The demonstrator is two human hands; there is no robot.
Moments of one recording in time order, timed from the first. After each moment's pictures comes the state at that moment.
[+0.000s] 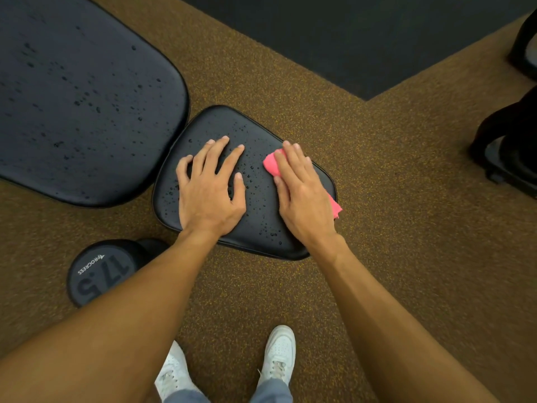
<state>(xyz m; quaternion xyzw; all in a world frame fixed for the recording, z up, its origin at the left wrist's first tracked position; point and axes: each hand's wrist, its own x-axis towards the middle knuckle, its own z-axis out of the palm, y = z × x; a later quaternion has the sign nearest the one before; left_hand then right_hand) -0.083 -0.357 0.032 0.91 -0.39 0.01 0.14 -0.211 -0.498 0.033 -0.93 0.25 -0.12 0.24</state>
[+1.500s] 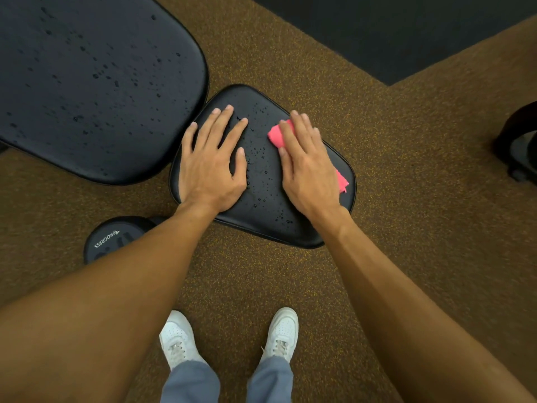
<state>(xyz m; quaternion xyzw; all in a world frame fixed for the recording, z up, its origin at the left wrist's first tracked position) -0.054 -0.344 0.033 0.91 -0.40 0.01 0.14 -0.176 -0.497 0.038 -0.95 0.22 -0.10 0.21</state>
